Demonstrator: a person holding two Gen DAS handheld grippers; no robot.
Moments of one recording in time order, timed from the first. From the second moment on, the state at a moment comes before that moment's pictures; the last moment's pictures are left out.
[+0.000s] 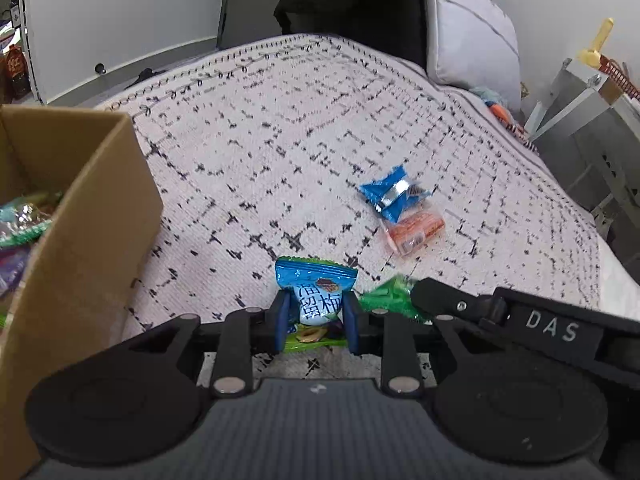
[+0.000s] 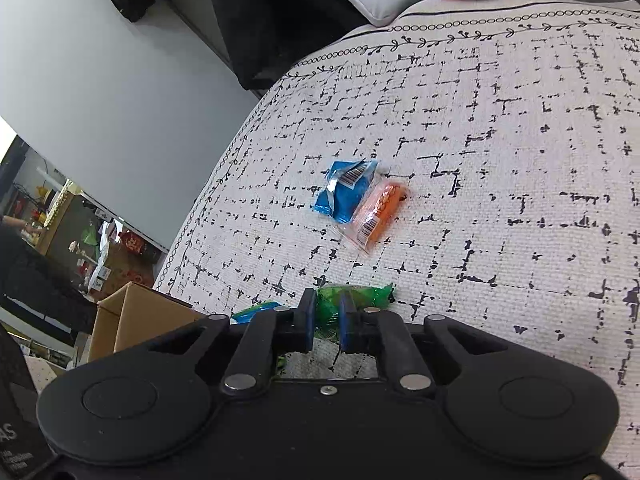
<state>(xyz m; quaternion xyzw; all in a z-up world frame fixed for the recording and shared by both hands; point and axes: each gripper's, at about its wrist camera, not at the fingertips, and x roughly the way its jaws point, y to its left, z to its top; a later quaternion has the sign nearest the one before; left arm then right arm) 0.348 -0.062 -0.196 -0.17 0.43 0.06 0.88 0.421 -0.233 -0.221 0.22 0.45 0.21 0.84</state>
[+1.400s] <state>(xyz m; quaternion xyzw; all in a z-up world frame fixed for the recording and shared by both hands) 0.264 0.056 -0.073 -0.18 0.35 0.06 0.92 0.338 -0.150 -0.119 0.15 0.33 0.24 0.90</state>
